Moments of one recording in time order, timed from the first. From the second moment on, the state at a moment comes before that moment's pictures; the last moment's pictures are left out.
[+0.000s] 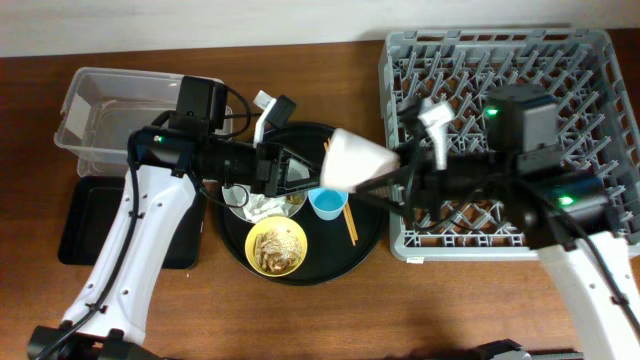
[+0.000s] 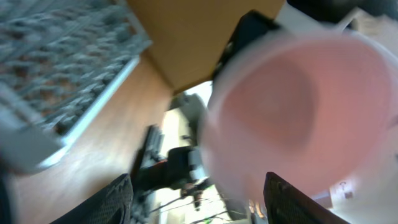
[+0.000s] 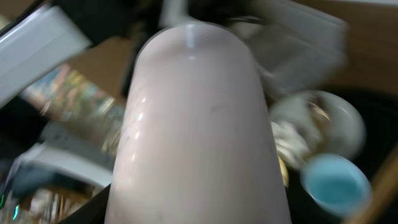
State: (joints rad) left arm -0.23 1.58 1.47 -1.01 1.41 0.06; right arm 0.17 1.22 1.38 -0.89 -1.05 -0.03
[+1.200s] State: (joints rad) left arm -0.22 1.81 1.72 -1.24 0.96 0.12; right arm 0.20 1.26 1.47 -1.18 -0.50 0.02
